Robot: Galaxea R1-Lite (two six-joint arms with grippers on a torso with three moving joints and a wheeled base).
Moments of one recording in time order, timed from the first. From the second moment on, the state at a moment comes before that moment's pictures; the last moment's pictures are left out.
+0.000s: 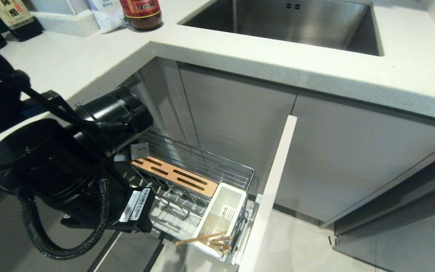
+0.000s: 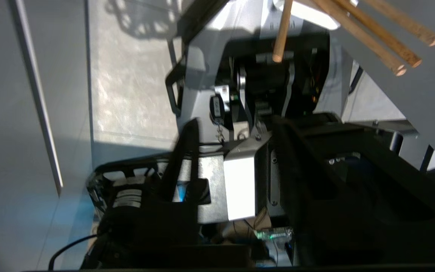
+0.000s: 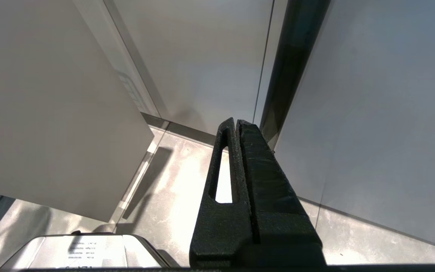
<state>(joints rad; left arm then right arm) -0.71 1.62 -1.49 1.17 0.12 -0.56 0.00 0.00 0.00 0.00 -0.01 0.04</state>
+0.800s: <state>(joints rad) -0.71 1.83 -1.49 1.16 0.01 -0.60 0.00 0.00 0.00 0.00 -0.01 0.04</state>
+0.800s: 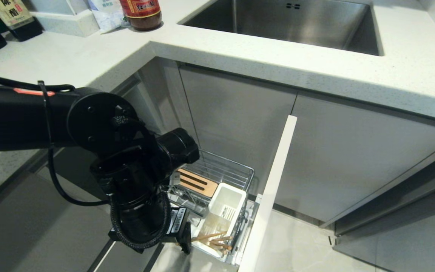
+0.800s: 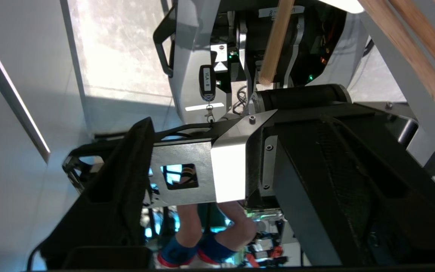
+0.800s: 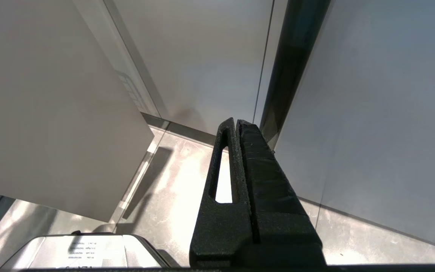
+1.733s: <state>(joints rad) -0.76 1.77 -1.21 0.77 0.13 -0.69 0.00 0.00 0.00 0.00 -0.01 0.04</state>
